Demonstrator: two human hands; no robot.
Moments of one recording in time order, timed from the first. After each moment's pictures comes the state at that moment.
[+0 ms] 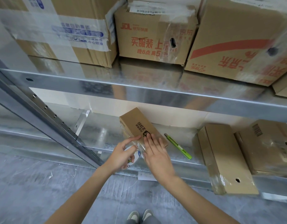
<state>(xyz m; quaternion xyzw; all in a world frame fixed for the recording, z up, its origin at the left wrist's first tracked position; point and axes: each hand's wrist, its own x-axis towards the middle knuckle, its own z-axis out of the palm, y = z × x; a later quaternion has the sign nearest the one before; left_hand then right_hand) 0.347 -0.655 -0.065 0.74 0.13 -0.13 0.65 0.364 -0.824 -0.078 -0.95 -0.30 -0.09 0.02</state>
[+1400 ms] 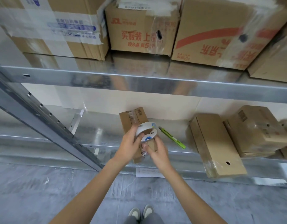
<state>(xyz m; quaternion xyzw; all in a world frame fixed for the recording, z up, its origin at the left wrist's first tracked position) 0.354 -0.692 -0.055 0.85 -0.02 0.04 0.53 0.356 -0.837 -0.094 -0.82 0.00 0.09 0.57</state>
